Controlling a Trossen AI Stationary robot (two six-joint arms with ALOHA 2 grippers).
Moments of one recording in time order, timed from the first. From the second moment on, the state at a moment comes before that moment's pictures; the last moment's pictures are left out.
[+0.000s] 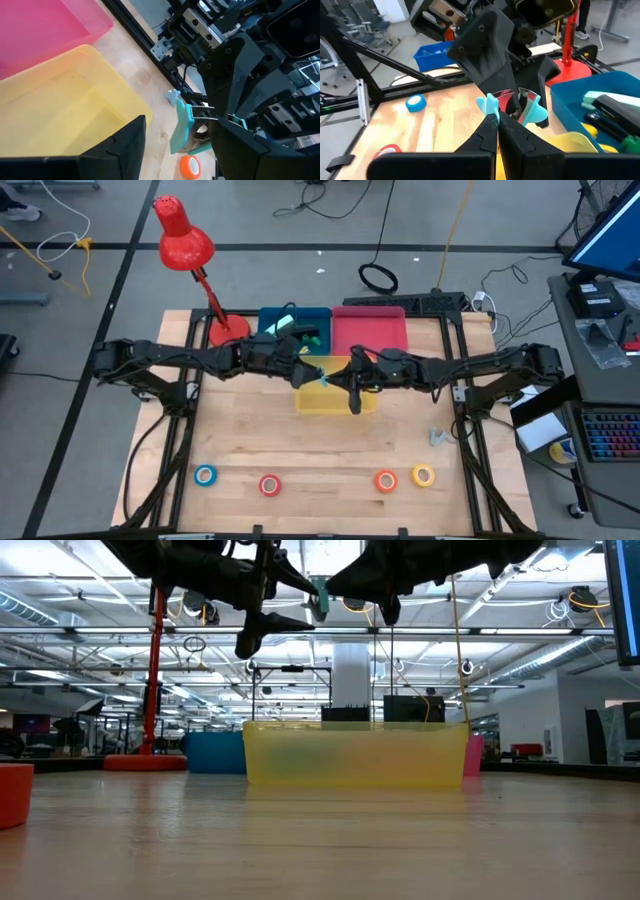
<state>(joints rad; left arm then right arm) 0.16 1.39 0.84 0.26 0.22 -0.83 -0.06 1.40 0.88 0.24 0.06 0.19</state>
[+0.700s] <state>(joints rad) 0.21 1.39 0.84 0.23 0.28 -0.83 -0.12 1.40 0.88 -0.10 0.11 0.19</state>
